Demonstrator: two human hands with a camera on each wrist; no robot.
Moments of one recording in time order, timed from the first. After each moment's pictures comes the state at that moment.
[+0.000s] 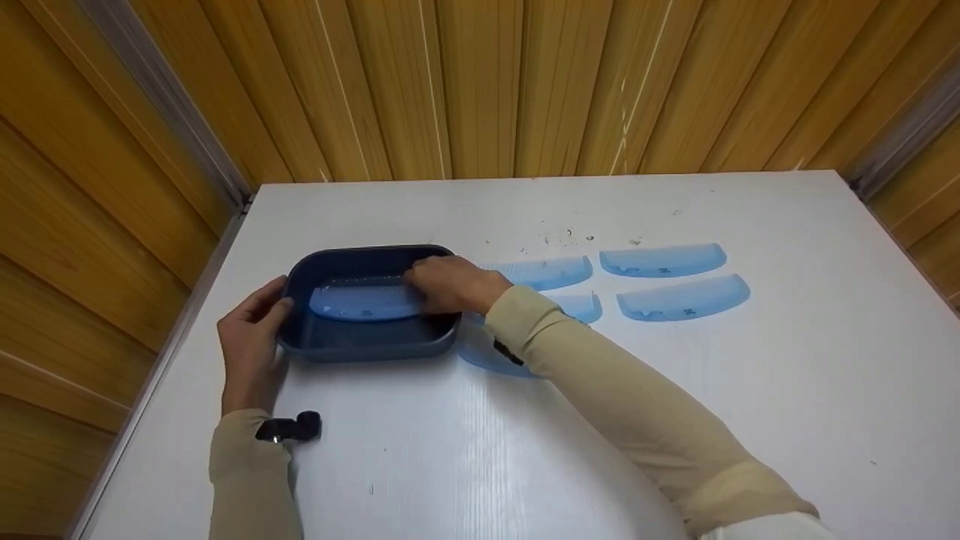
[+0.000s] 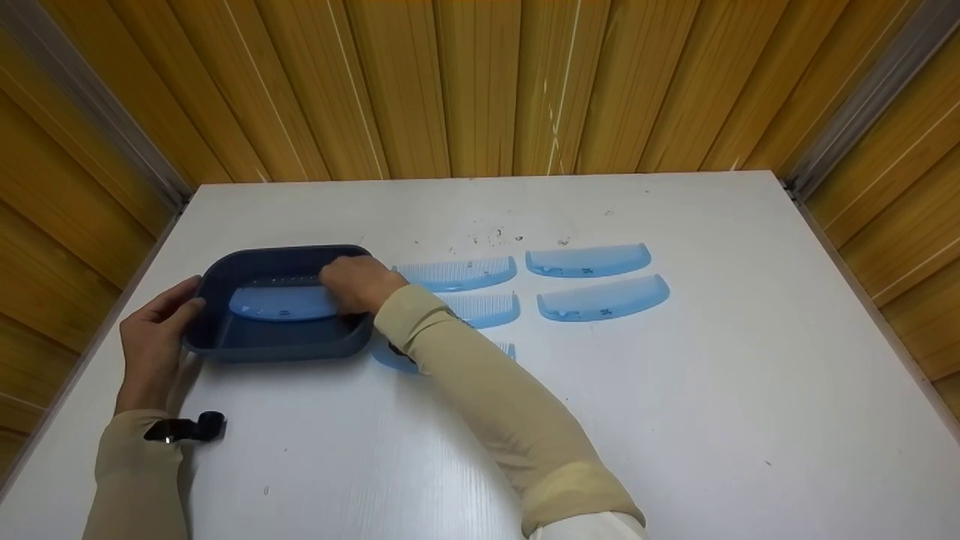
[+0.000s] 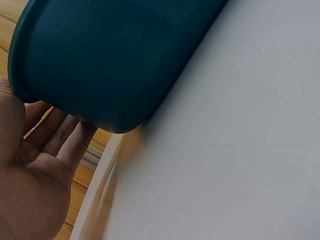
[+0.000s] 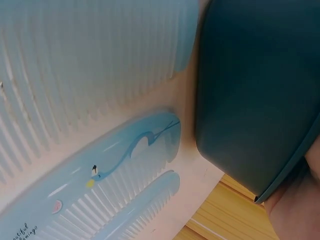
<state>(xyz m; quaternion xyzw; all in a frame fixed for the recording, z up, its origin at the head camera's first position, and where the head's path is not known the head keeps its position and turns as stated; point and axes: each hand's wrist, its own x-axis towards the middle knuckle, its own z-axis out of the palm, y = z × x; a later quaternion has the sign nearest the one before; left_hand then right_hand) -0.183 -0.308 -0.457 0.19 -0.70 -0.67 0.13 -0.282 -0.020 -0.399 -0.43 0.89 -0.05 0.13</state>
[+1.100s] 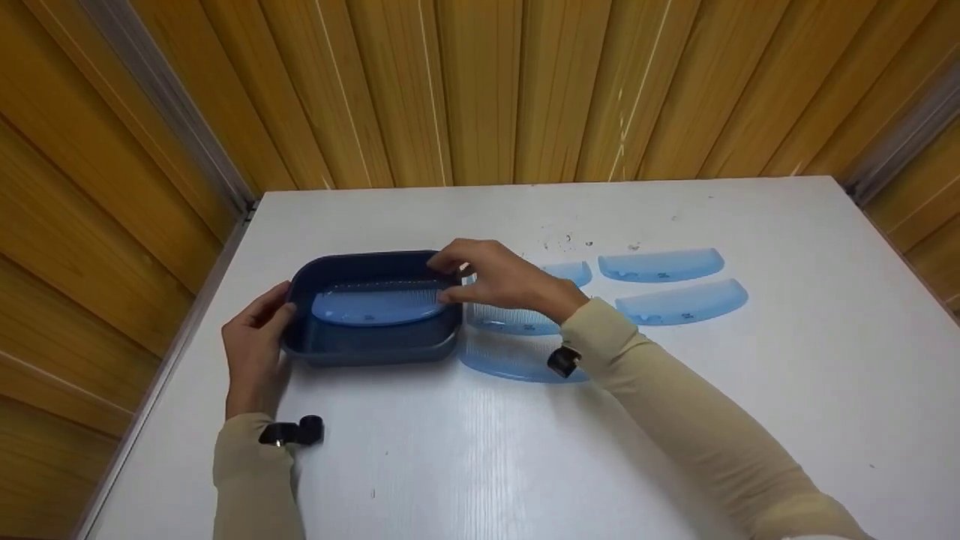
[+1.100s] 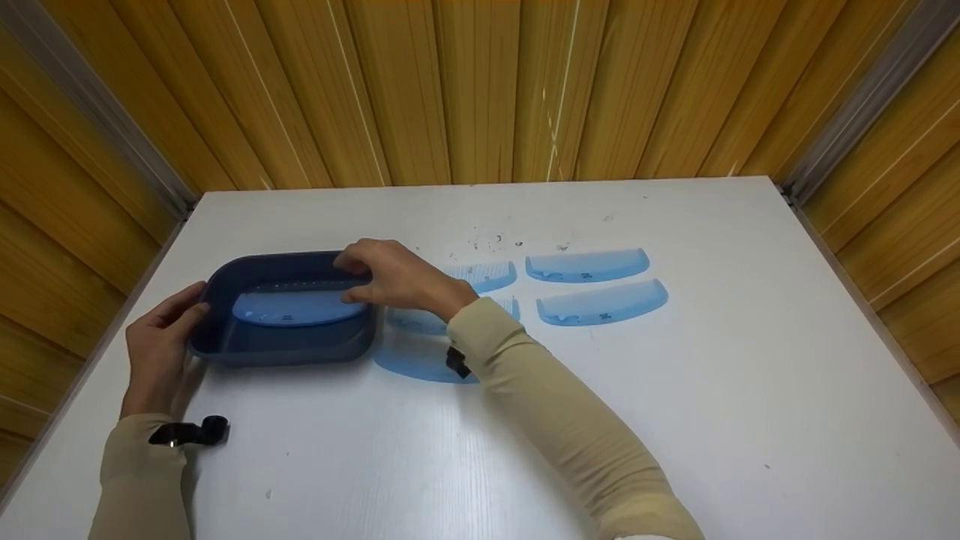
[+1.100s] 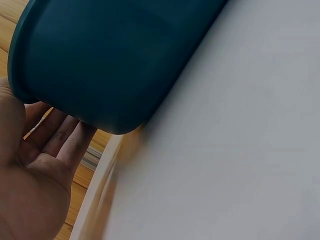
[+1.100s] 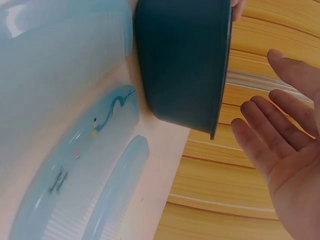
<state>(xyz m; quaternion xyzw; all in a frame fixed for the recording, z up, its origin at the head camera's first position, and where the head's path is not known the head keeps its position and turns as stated) -0.188 -0.312 -0.467 0.15 -0.75 -0.62 0.17 -0.269 0.049 -0.380 -0.42 0.81 -0.39 0.11</state>
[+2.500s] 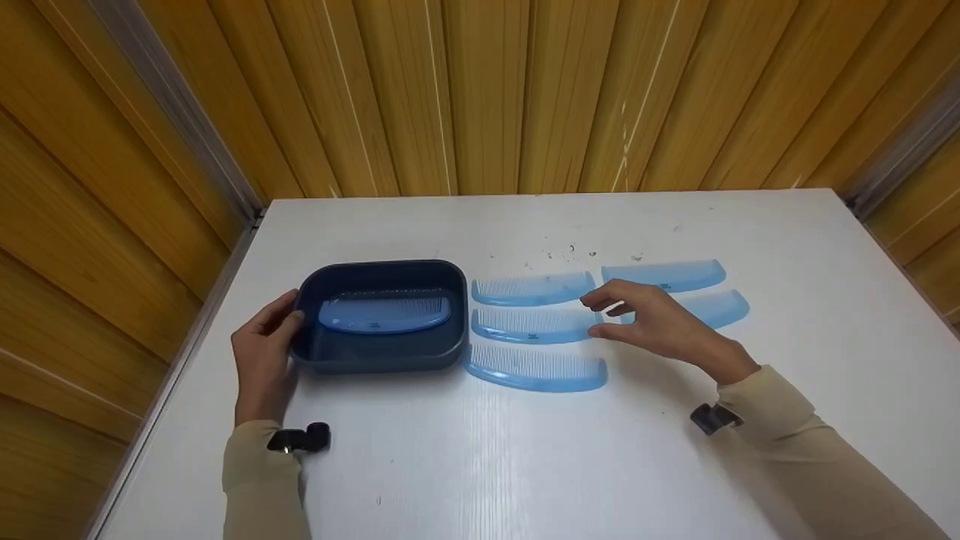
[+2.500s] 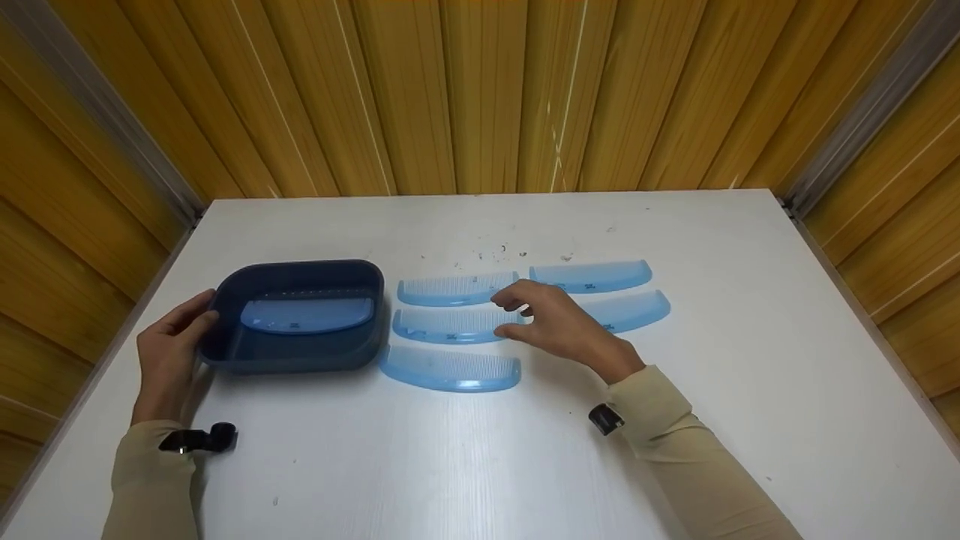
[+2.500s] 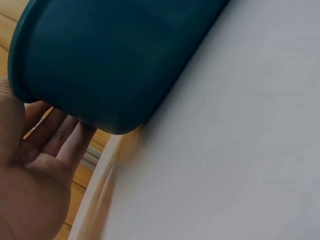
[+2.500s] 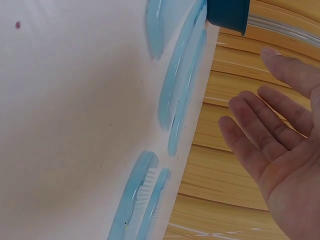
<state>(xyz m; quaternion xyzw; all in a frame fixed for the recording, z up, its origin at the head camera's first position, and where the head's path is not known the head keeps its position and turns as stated) -0.181 -0.304 -0.475 0.16 -0.73 -0.65 0.17 -0.225 0.229 -0.418 -0.31 0.87 -0.38 0.06</state>
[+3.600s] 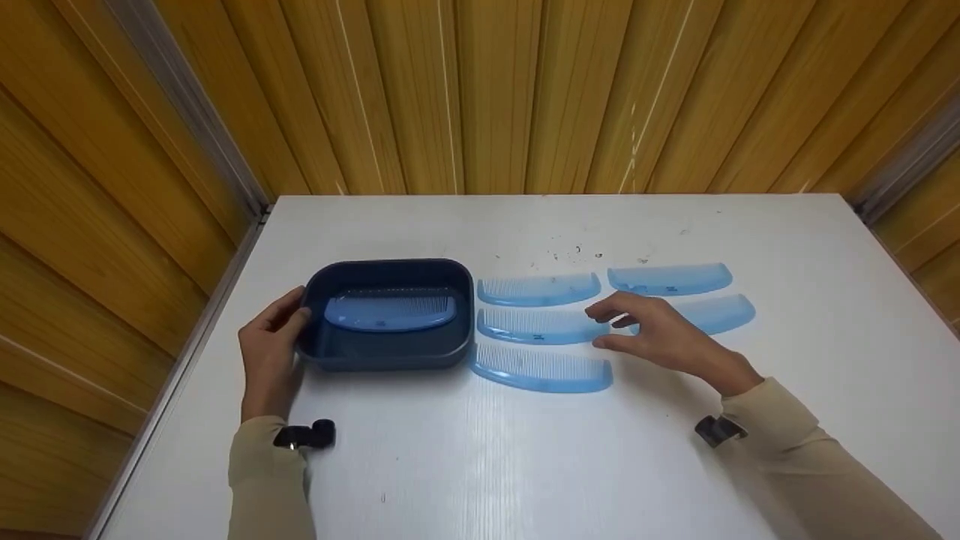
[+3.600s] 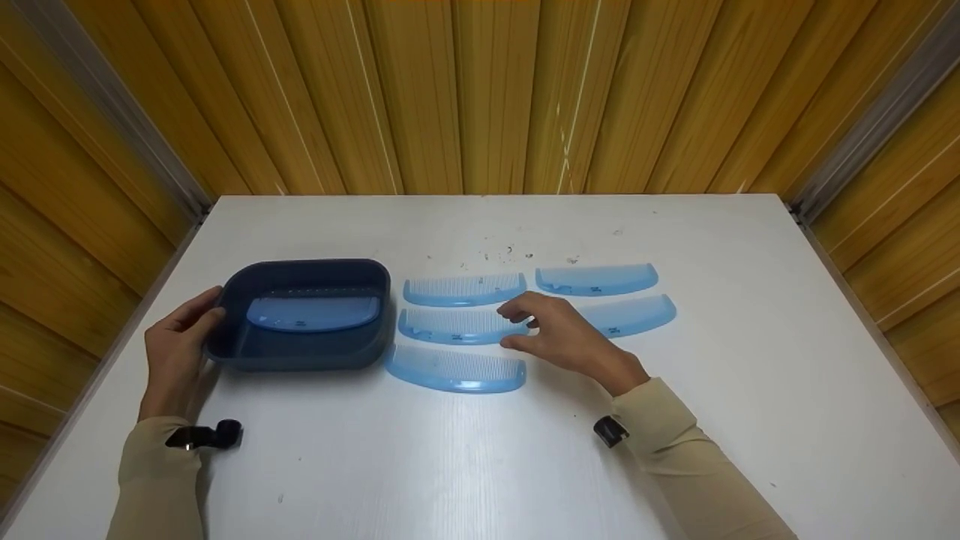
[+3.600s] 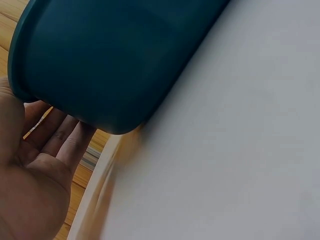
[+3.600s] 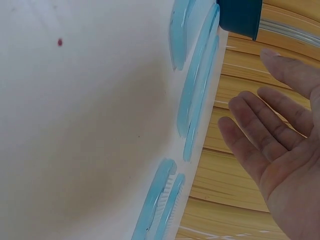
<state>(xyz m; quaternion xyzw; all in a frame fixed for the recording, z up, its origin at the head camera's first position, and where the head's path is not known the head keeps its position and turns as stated) -0.179 -0.302 -0.473 0.16 -0.71 -0.67 0.16 -0.219 0.229 -0.427 -0.28 0.88 -0.37 0.09</state>
